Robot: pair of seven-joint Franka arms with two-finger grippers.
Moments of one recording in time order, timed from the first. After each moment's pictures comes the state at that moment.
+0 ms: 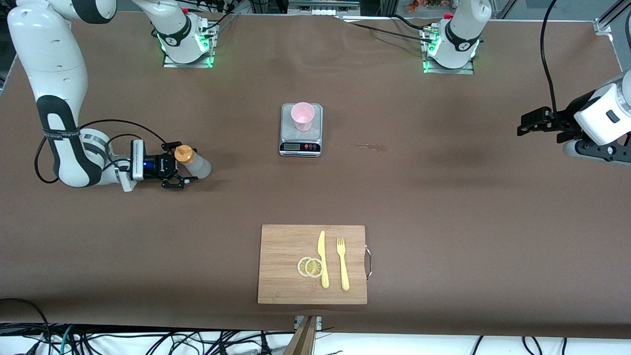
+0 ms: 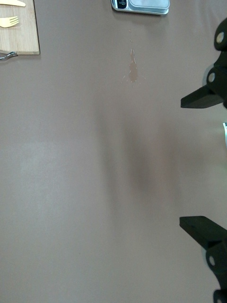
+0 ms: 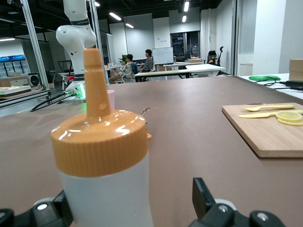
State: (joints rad) left arm -0.15 0.13 0.16 -1.53 -0.09 1.49 0.13; right arm -0.04 0.76 -0.19 -1.89 1.26 1.46 -2.63
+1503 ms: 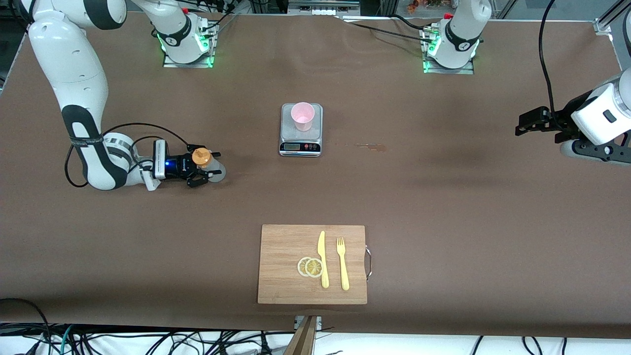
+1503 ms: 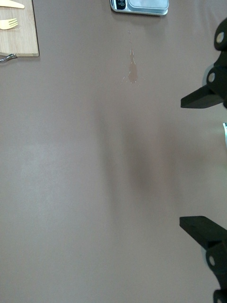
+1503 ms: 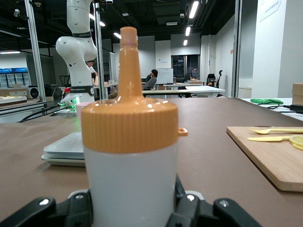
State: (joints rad) left arm -0.15 0.13 0.16 -1.53 -0.09 1.49 0.13; right arm 0.00 0.80 -0.12 -1.91 1.37 1.47 -2.71
